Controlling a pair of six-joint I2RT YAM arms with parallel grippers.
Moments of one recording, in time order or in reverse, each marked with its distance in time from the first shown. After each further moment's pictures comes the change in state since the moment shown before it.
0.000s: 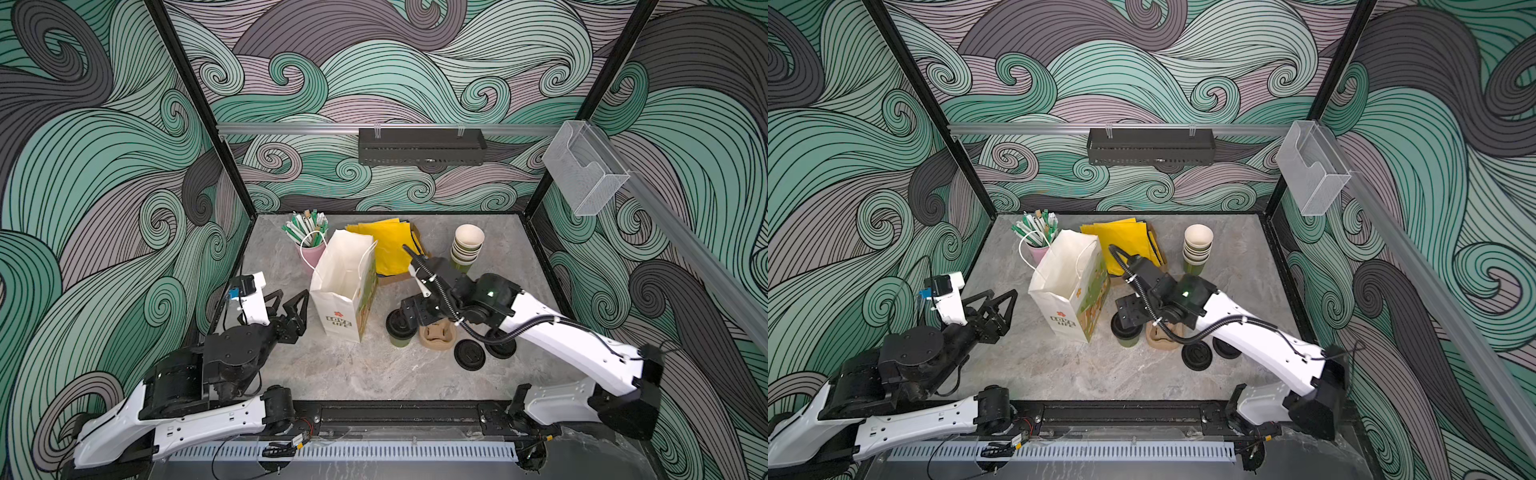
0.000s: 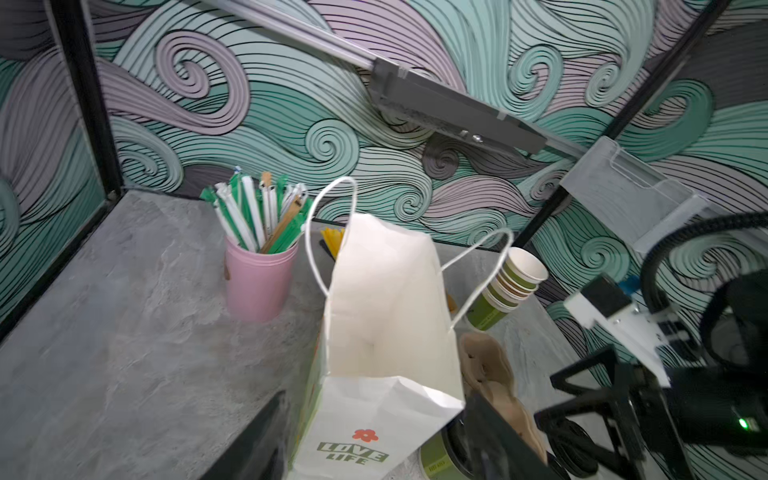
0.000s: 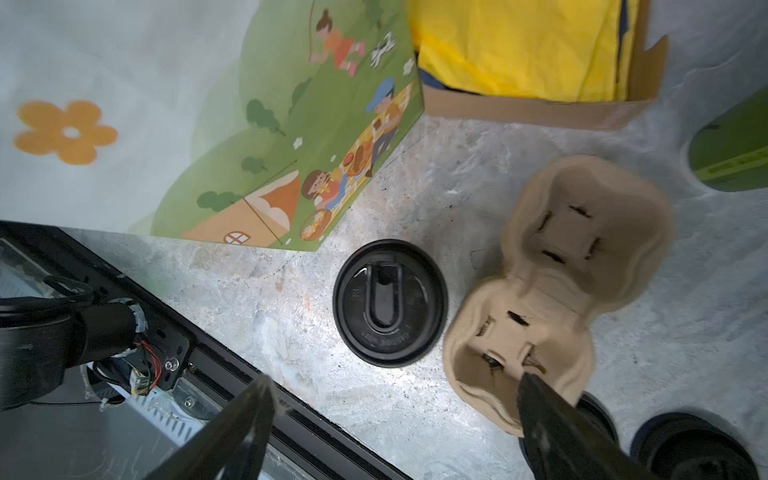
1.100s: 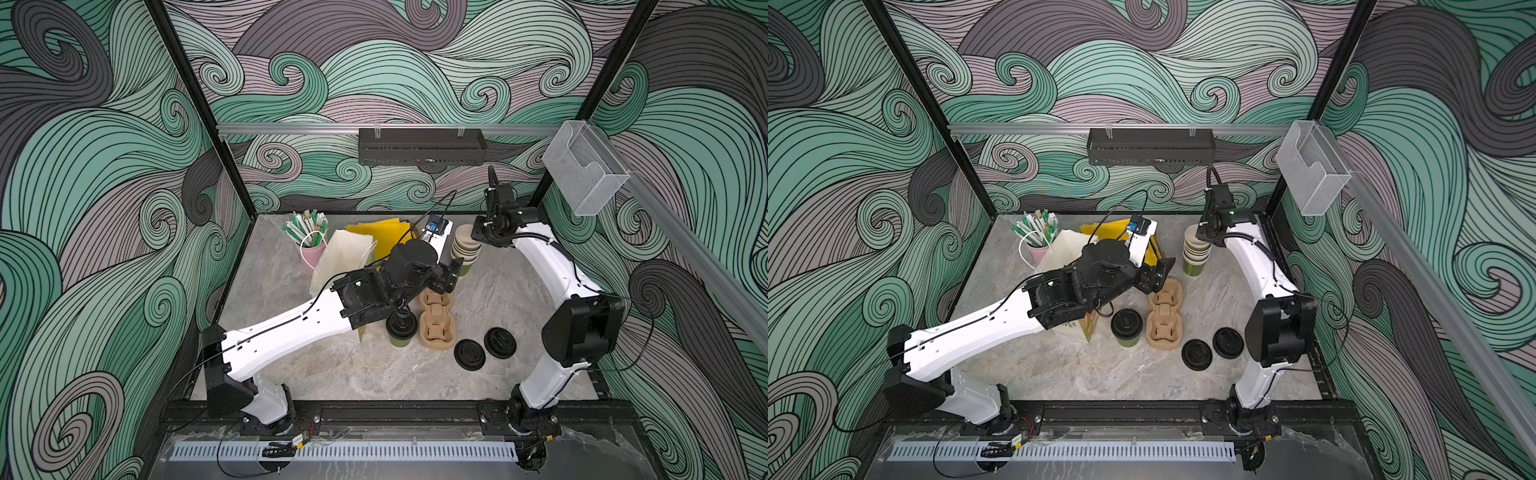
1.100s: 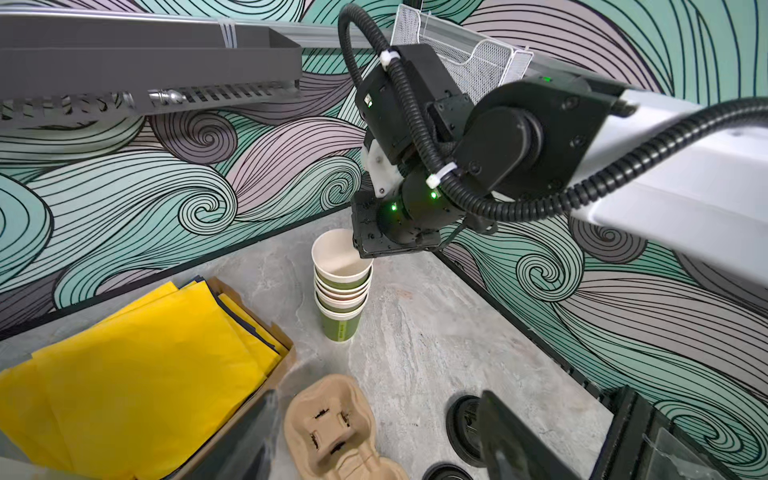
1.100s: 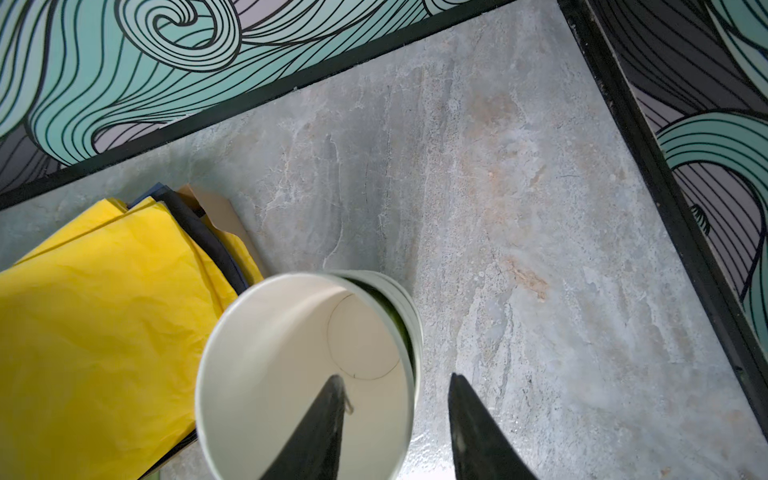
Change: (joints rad) left arm 0.113 0.972 0.452 0.481 0.497 0.254; right arm -0.693 0.494 0.357 0.095 0.072 -0.039
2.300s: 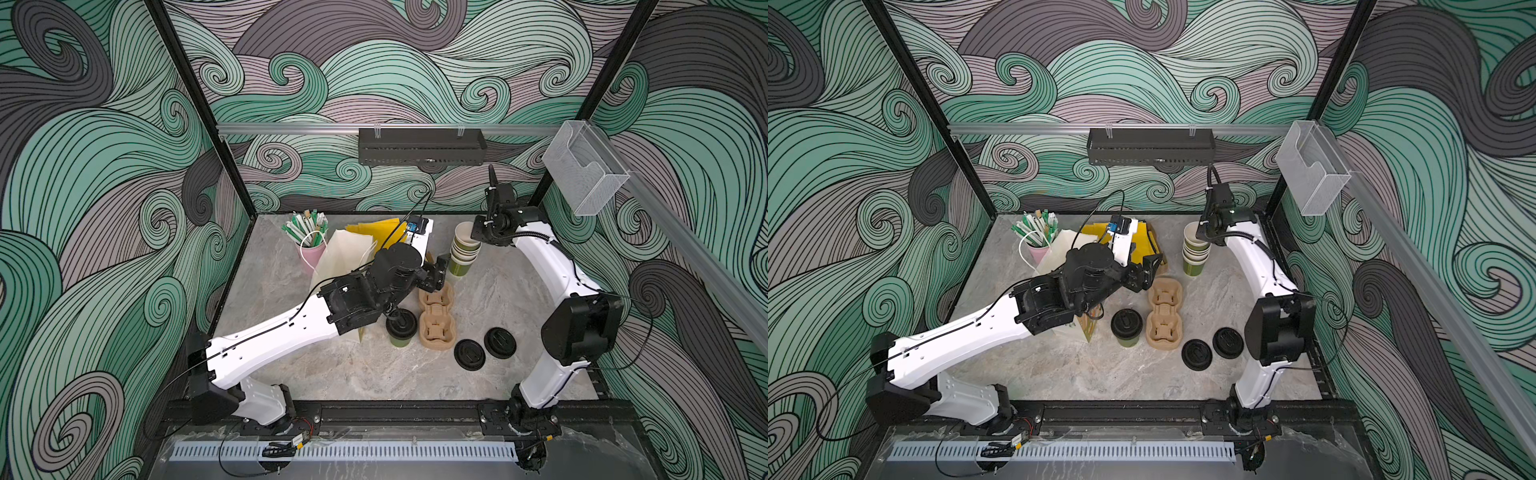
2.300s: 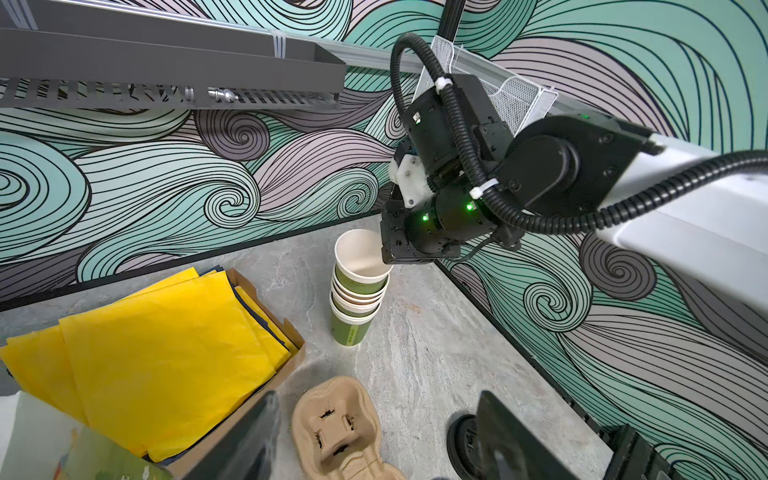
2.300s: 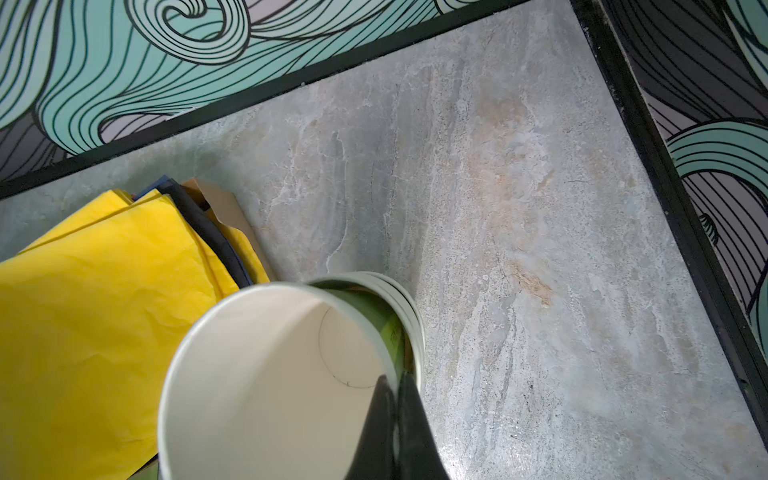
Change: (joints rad) left arm 0.022 -0.098 -0.095 0.062 -0.050 -0.059; right arm -0.008 -0.020 0.007 0.002 -0.027 -0.025
